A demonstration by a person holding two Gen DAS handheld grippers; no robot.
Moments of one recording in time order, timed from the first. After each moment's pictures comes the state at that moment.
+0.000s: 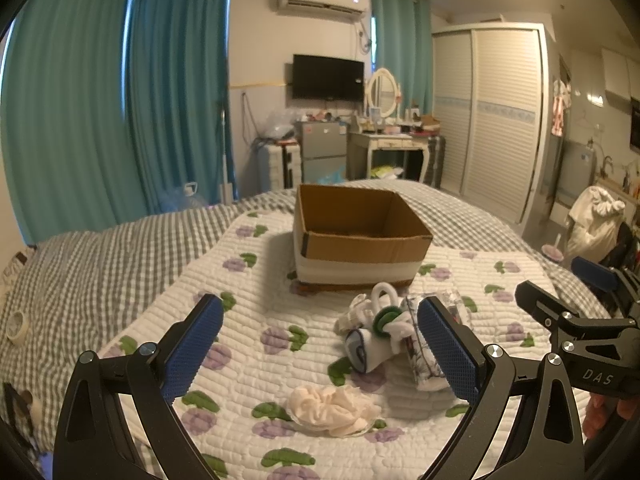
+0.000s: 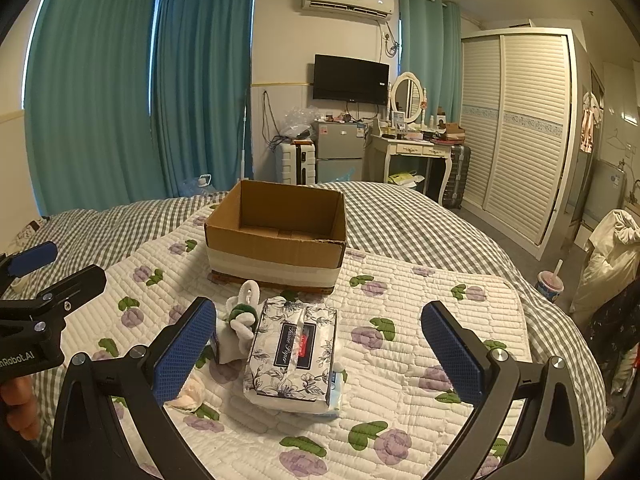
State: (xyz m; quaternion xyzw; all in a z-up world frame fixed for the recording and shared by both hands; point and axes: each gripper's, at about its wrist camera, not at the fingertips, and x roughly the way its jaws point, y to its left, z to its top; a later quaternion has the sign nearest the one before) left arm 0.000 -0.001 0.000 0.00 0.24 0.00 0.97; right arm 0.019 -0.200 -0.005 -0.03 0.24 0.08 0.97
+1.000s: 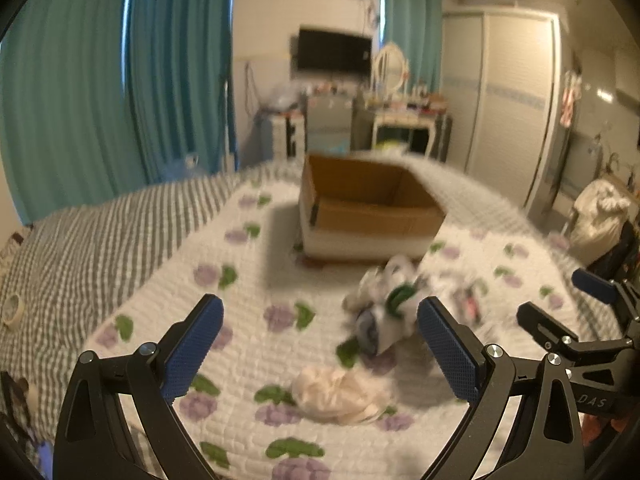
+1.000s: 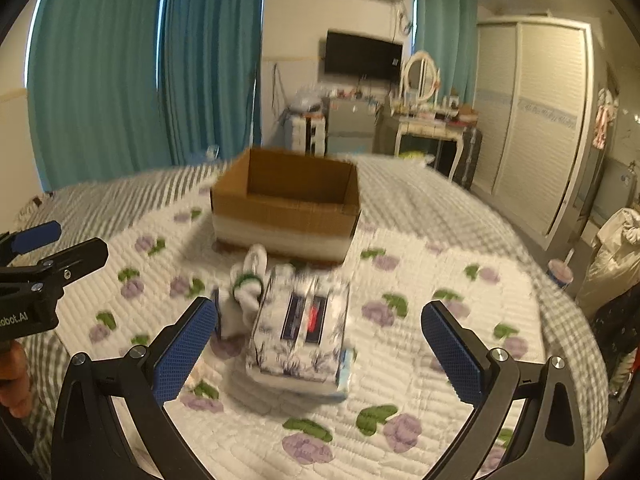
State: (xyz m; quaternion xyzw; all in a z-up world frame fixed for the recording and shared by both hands) left arm 0.020 0.017 -0.024 -0.02 0.31 0.01 0.95; right arm 0.034 -0.187 -0.034 -0.05 0.30 0.10 0.95
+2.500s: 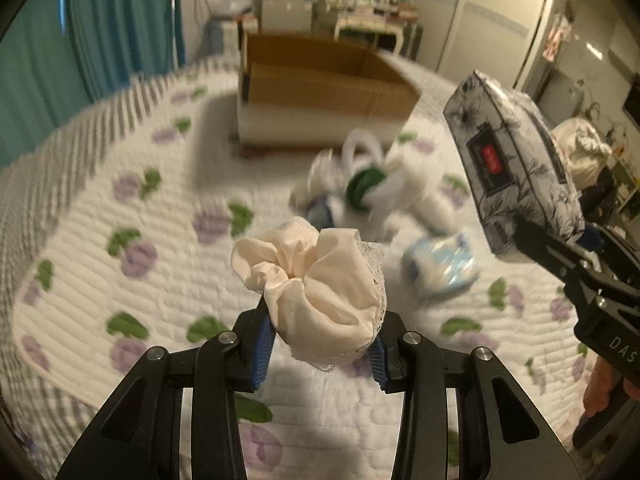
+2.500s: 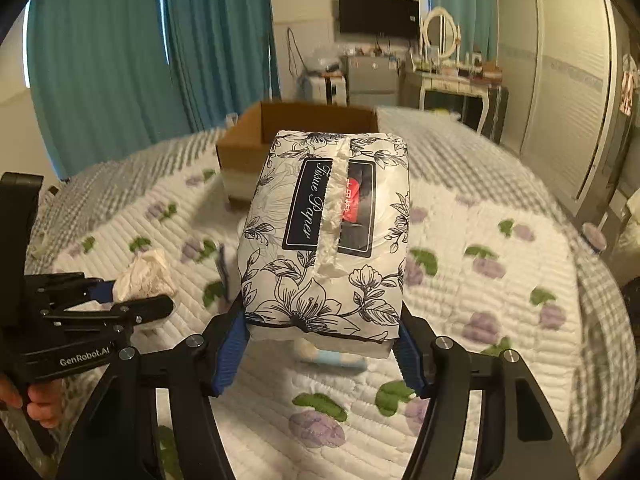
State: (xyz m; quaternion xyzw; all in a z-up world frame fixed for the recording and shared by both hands) left arm 0.016 -0.005 -0.057 -0.02 0.45 -0.07 0.89; right arm 0.048 -0.199 -0.050 -0.02 0.35 0.14 0.92
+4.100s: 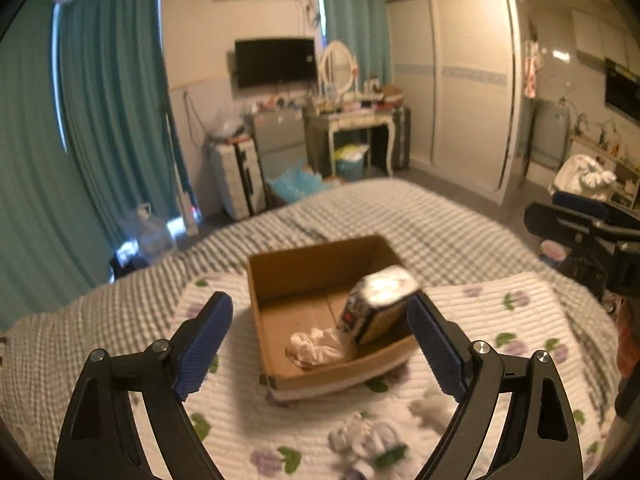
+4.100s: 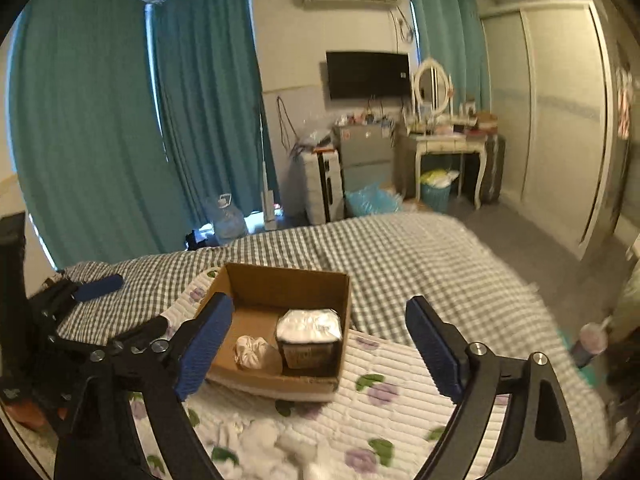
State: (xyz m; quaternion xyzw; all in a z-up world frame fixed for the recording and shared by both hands) left arm 0.155 -0.023 0.082 0.05 0.29 -0.07 0.95; right arm 0.201 -0.232 0.097 0.02 0.26 0.15 0.95
